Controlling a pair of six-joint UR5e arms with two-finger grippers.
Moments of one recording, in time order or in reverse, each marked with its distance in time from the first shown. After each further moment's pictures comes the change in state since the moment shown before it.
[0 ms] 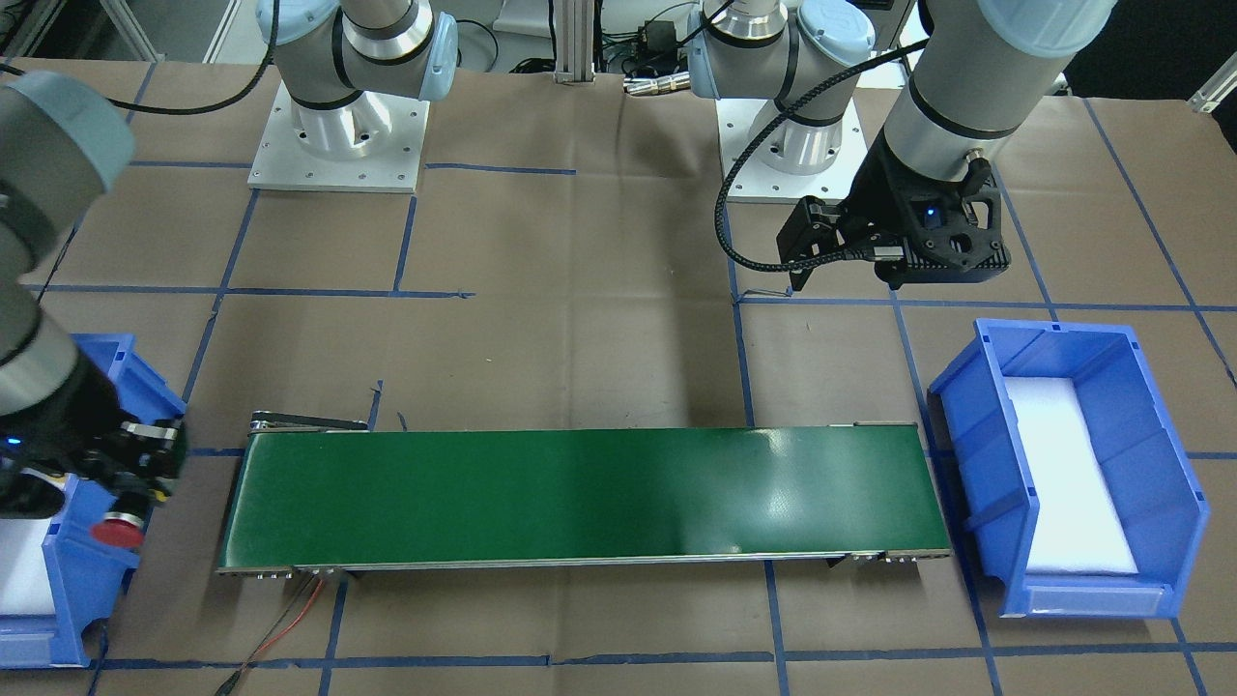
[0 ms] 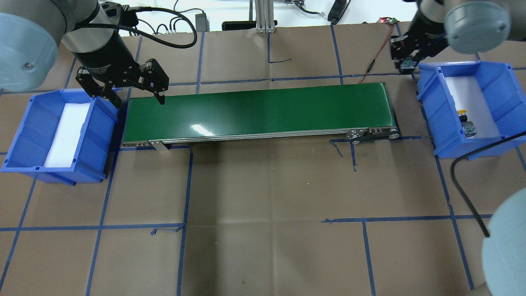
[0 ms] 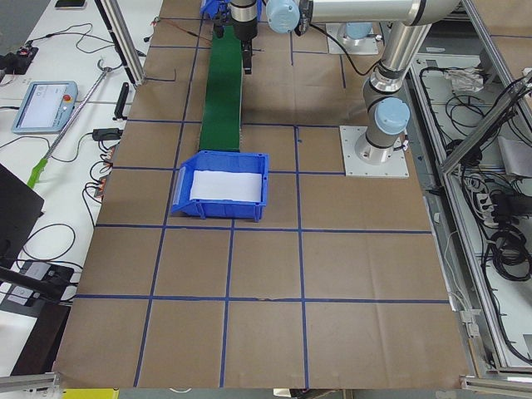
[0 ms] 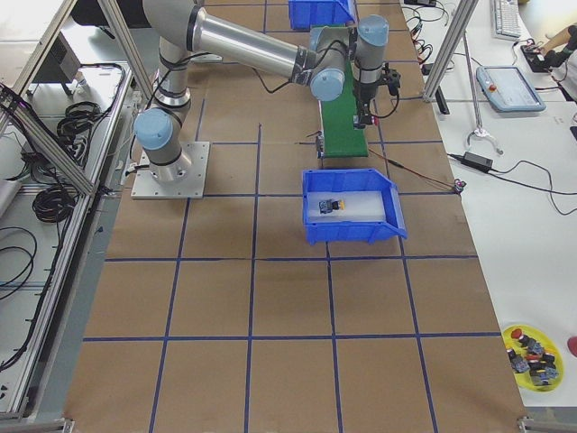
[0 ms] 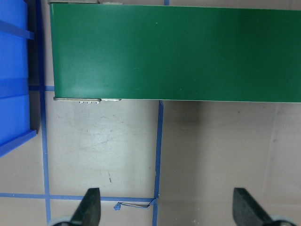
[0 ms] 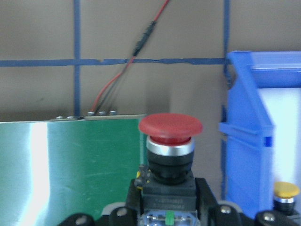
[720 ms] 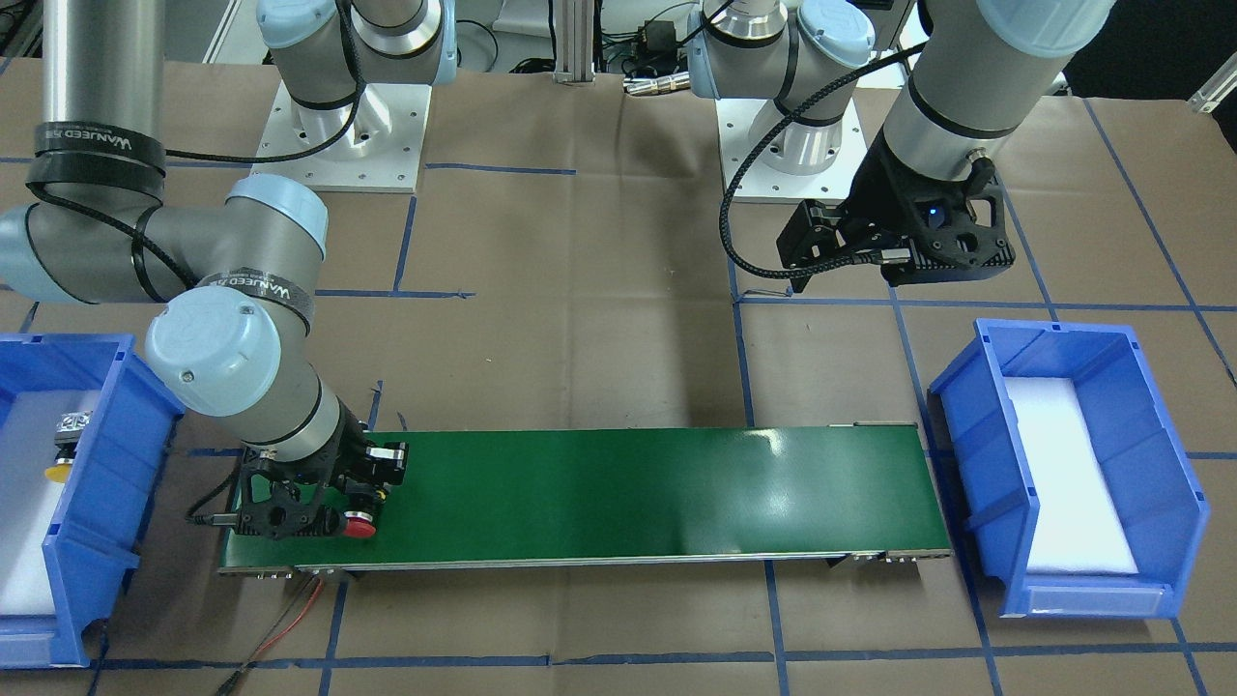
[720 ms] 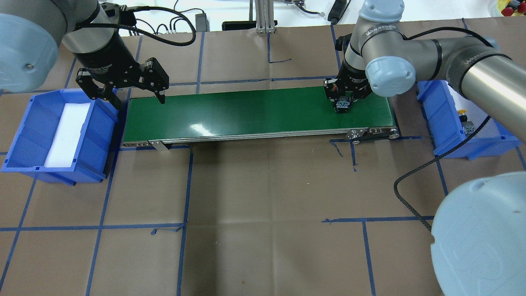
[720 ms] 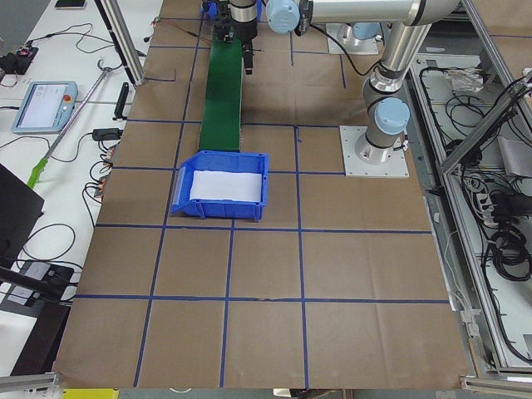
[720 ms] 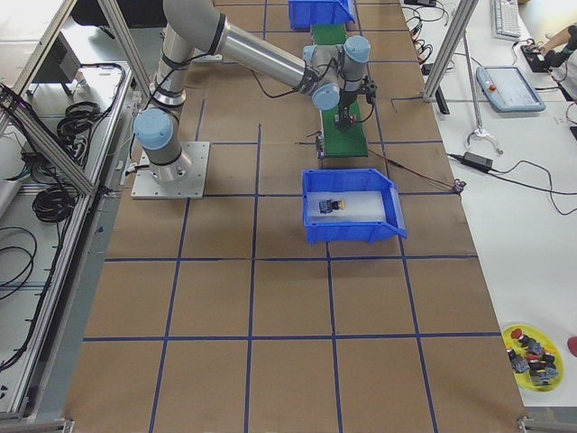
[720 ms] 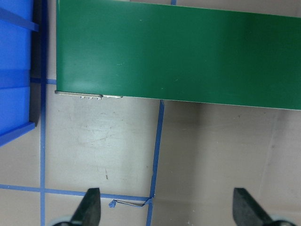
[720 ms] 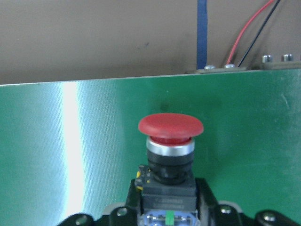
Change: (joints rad) left arm 0.000 0.001 -0.003 0.000 0.000 -0.056; right arm 0.268 0.116 0.105 -0.078 0.045 0.292
